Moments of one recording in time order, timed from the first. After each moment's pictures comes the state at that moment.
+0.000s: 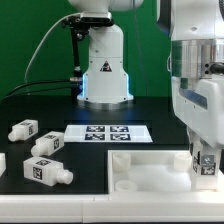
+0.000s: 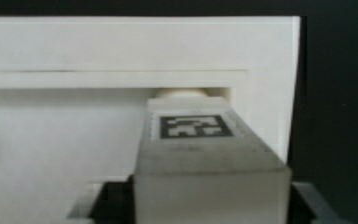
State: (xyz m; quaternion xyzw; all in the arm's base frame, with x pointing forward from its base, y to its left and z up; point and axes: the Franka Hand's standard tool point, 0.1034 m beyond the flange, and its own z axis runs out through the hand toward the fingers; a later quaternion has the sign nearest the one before) arm 0.640 0.106 0.071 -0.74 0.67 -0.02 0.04
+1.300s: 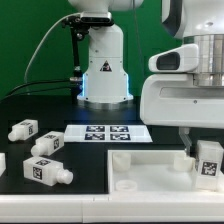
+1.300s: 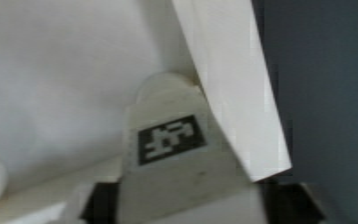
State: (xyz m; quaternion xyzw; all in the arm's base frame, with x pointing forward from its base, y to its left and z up) arm 0.643 0.117 0.075 -0.98 0.20 -0.07 0.02
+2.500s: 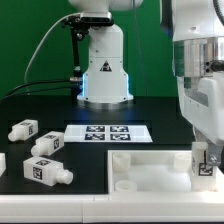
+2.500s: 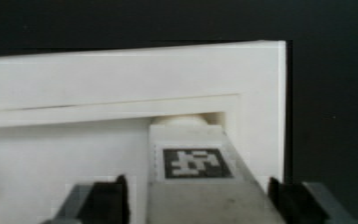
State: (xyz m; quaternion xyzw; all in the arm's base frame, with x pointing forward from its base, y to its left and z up) arm 0.640 0.113 0.073 -0.74 0.67 -0.03 0.07
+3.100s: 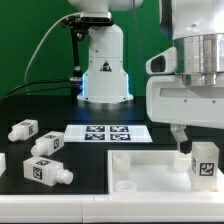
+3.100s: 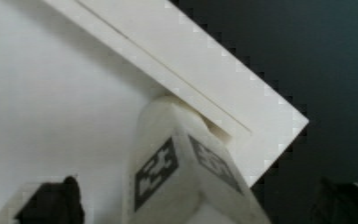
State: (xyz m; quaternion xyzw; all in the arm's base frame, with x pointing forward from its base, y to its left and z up) arm 0.636 0.116 0.074 -0.91 0.40 -0.06 0.06
